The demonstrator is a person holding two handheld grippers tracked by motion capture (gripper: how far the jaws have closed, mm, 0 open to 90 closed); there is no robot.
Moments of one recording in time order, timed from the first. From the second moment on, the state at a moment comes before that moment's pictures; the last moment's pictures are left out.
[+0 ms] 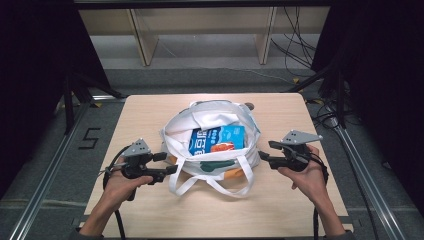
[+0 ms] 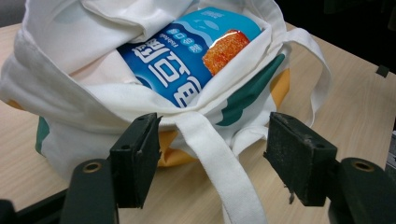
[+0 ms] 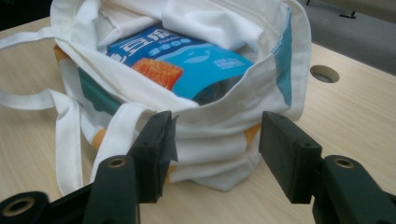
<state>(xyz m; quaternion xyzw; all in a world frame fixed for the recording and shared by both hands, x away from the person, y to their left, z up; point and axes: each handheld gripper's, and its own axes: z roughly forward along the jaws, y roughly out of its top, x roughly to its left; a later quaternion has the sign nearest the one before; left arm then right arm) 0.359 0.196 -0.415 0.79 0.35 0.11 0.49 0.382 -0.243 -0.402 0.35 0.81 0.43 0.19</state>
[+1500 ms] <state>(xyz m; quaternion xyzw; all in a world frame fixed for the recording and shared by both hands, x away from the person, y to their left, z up) 0.306 0.190 -0.463 0.80 0.36 0.11 0.48 0.327 -0.255 -0.445 0.36 0.81 0.42 0.18</state>
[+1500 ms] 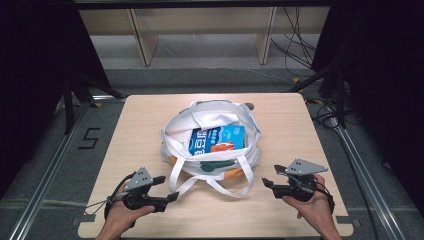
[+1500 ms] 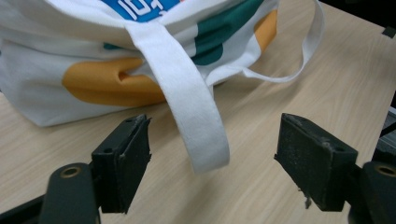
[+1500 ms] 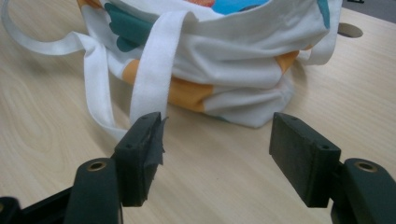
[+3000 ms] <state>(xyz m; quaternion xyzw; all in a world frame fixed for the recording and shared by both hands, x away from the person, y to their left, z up) 0.288 0.183 -0.492 0.81 0.35 0.11 0.45 0.281 -0.264 -0.487 0.35 0.84 0.40 0.14</state>
